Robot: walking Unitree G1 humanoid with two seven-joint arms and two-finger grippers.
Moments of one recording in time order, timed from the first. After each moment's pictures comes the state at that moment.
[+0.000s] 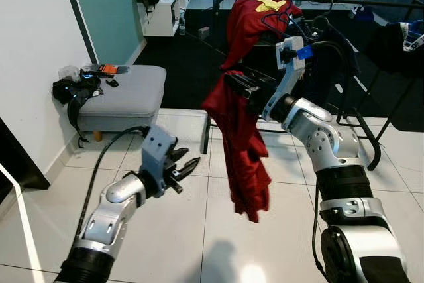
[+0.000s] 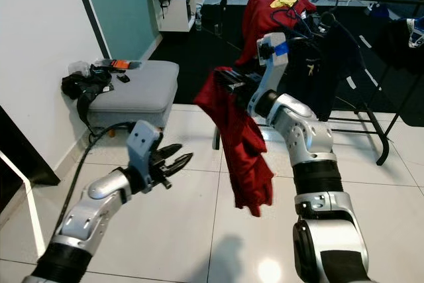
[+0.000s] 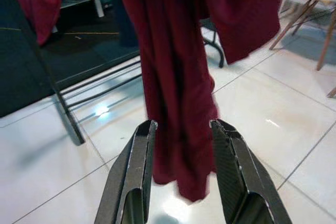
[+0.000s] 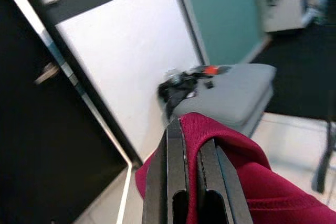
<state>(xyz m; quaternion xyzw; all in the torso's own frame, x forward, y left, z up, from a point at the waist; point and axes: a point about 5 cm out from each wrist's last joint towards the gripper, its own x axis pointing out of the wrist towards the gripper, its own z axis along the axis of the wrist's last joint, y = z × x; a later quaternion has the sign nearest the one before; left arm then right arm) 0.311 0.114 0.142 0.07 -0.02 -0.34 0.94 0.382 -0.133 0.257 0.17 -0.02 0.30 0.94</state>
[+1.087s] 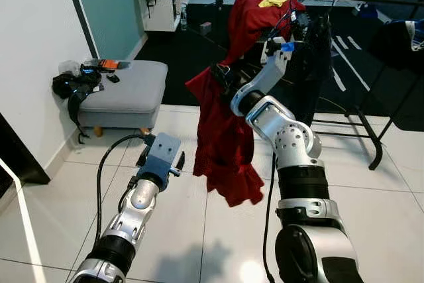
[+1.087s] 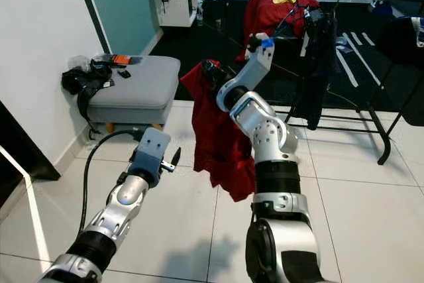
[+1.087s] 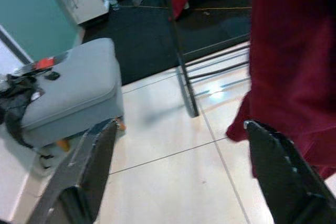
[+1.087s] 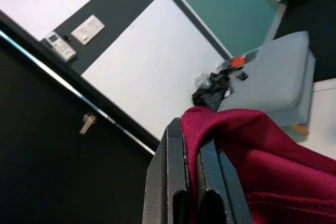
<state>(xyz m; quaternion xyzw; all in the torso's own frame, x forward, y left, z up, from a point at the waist) 0.340 0.118 0.101 0.14 -0.03 -0.09 0.99 0.375 -0.075 0.269 0.35 0.01 0.28 0.89</state>
